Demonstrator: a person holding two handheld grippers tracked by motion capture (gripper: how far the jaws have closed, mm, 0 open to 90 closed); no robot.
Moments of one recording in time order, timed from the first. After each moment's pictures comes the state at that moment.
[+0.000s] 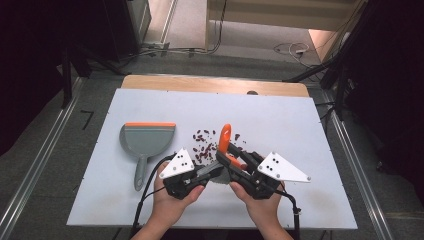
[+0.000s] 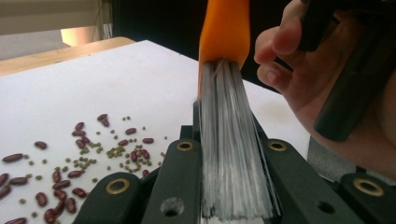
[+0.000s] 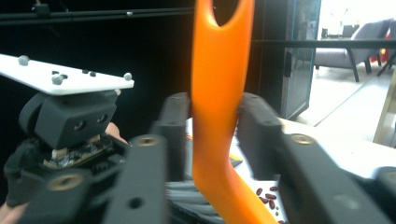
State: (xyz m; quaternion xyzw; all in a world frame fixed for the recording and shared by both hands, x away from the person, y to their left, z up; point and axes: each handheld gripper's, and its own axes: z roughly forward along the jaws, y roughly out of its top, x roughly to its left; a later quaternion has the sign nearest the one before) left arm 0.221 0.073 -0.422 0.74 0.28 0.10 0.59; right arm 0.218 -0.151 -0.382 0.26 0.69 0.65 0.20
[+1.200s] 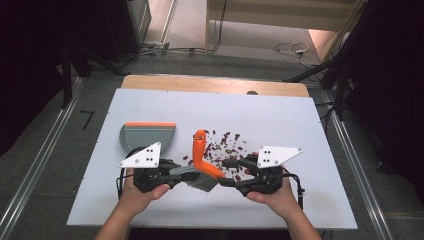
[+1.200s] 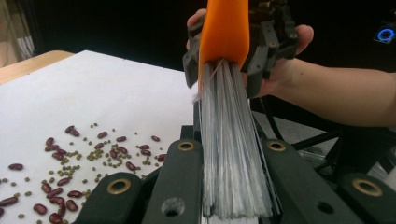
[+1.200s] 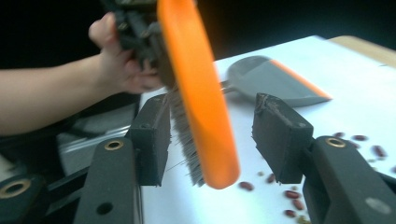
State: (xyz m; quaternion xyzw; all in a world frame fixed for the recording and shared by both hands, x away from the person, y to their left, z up) left arm 0.230 0.141 -0.410 0.77 0.14 0.02 0.62; right arm 0.255 -0.174 -0.397 0.11 0.82 0.56 -0.01
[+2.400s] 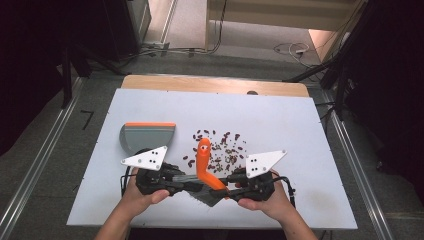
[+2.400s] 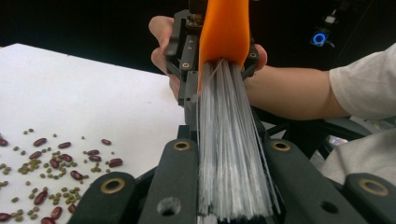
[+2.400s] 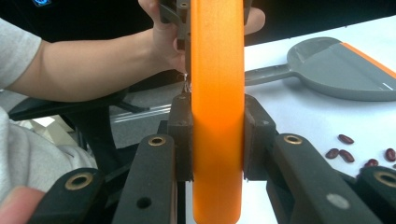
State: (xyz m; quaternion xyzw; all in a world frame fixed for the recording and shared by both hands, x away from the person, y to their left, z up) left arm 0.233 0.134 -0.416 0.77 0.09 -0.07 0.63; right arm 0.248 -0.157 -0.406 0.04 0.84 0.53 -0.08
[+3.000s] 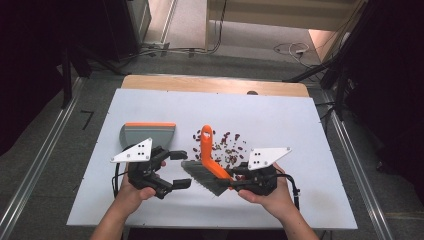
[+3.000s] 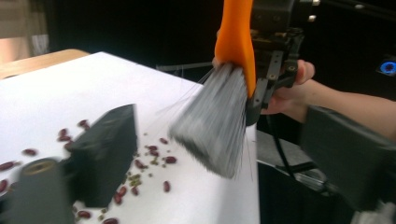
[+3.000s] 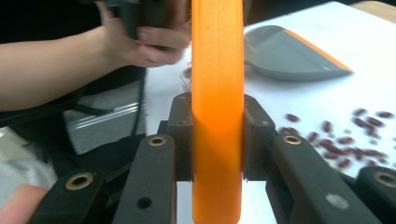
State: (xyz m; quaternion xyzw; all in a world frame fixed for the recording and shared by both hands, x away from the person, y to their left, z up) left arm 0.237 0.156 -0.418 0.74 0.19 0.01 0.64; right arm 0.257 -0.165 -0.403 0.12 0.85 0.51 -0.02
